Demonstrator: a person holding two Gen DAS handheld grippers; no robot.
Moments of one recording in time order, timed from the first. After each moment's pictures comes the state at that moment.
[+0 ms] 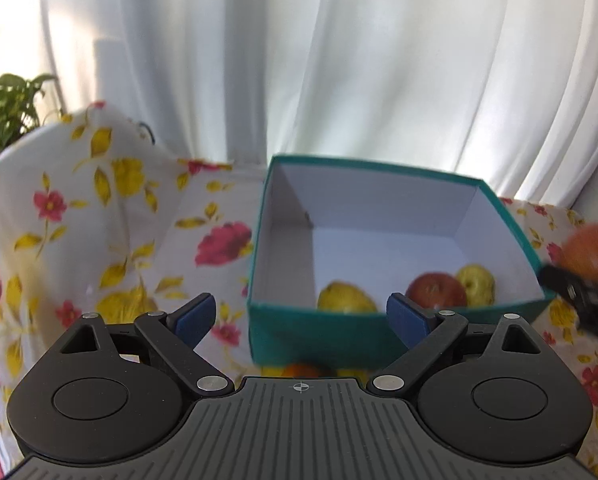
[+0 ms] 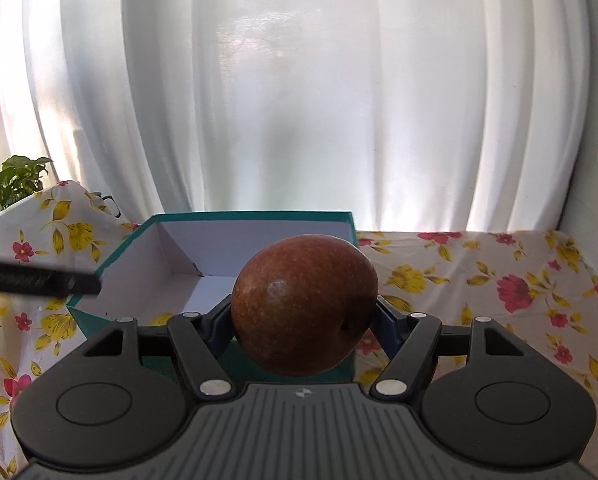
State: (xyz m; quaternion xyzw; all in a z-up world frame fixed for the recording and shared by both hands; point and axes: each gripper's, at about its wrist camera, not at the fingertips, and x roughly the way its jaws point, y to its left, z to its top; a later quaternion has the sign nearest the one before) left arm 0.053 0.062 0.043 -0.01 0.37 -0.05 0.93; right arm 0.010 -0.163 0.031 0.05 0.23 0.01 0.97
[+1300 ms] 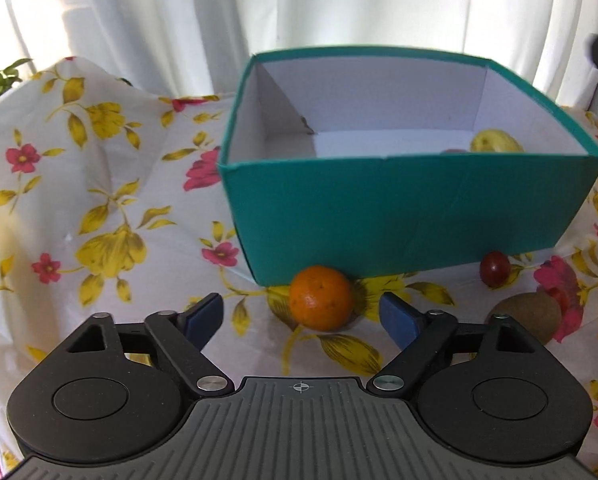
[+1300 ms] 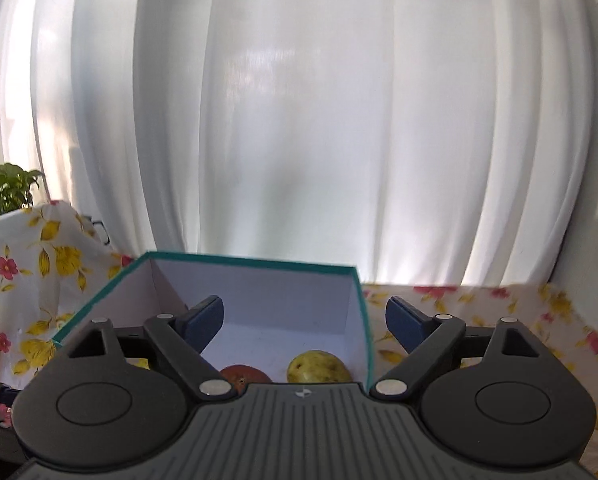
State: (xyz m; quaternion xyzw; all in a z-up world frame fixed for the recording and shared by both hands) left arm 0.050 0.045 -0.039 0.08 0.42 -0.05 0.90; right arm -0.004 -0.146 0.039 0.01 0.16 -0.03 0.99
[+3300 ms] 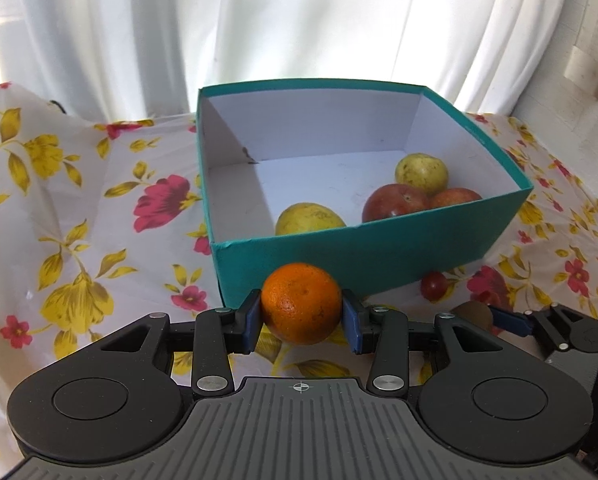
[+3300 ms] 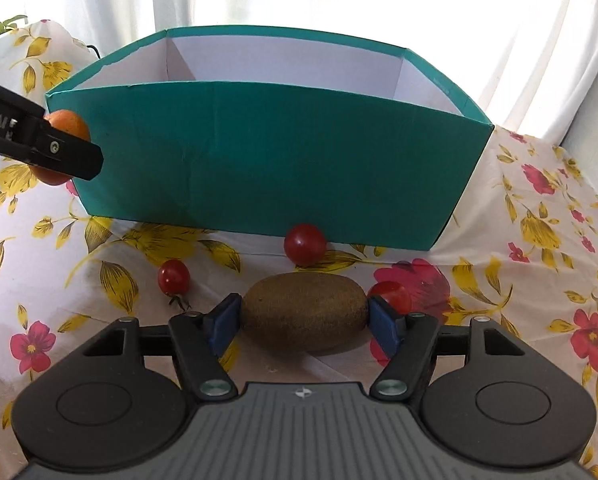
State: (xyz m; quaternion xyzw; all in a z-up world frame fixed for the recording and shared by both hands) left arm 0.071 0.076 0.005 0.05 0.42 -0.19 0.88; right arm 0.005 -0.070 -0.079 0.00 0.39 -0.06 0.92
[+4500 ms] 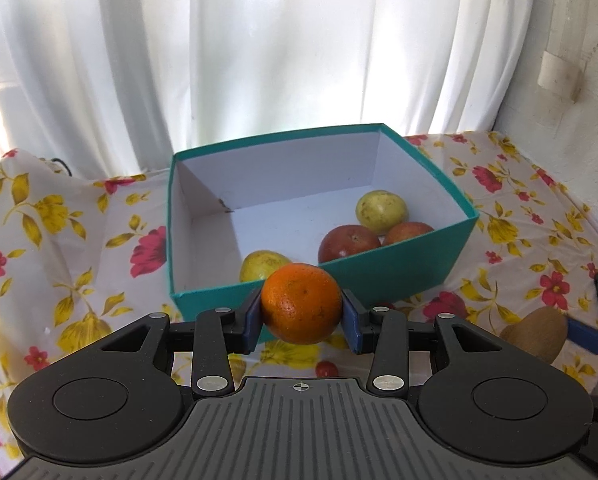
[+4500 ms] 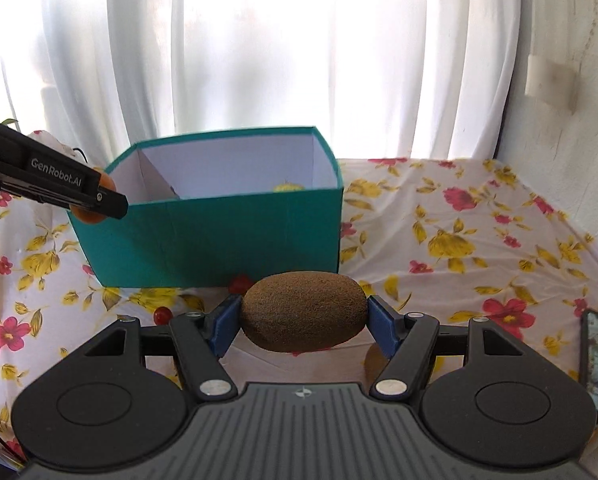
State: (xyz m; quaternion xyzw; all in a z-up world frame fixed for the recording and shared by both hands) left arm 0.031 0.032 0.052 0.09 0.38 -0.18 0.90; right arm -0.098 -0.114 -0.012 0.06 0.28 -0.11 0.95
